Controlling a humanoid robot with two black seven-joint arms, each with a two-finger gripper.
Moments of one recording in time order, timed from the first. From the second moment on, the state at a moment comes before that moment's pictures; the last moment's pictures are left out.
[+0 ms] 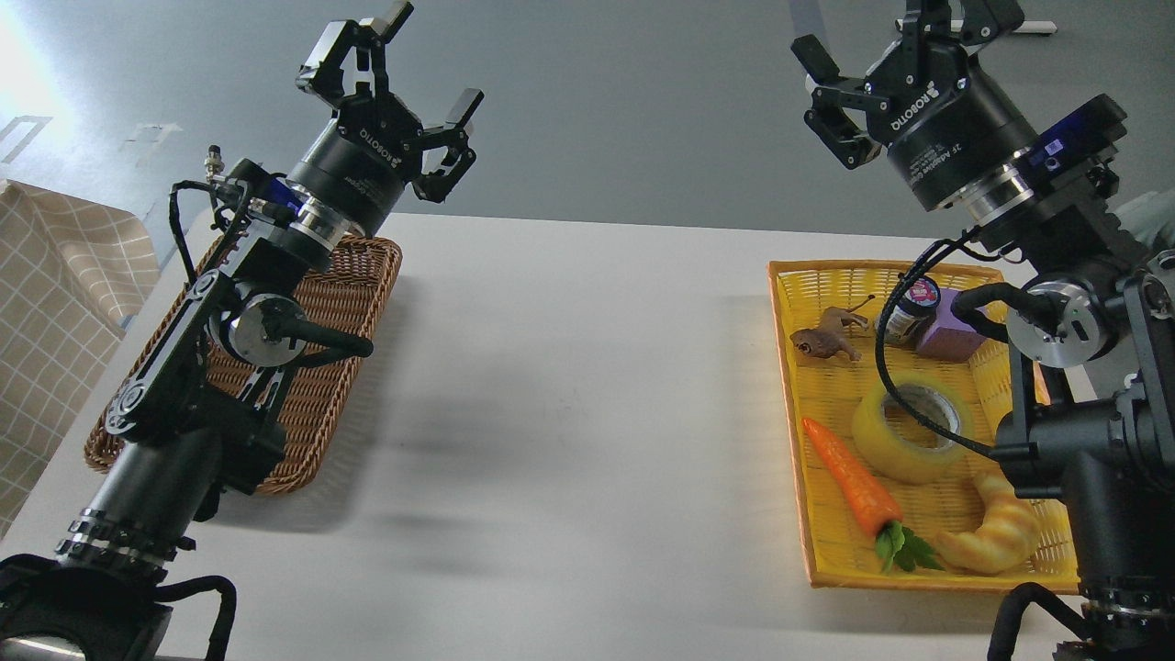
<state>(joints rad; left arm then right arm) -0.52 0.14 -1.37 -1.16 0.66 -0.44 -0.14 0.55 0.00 1.56 1.39 -0.95 0.47 -0.12</state>
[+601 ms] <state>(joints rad) -0.52 0.14 -1.37 -1.16 0.67 -0.43 -0.14 0.55 0.00 1.55 1.39 -0.95 0.47 -0.12</state>
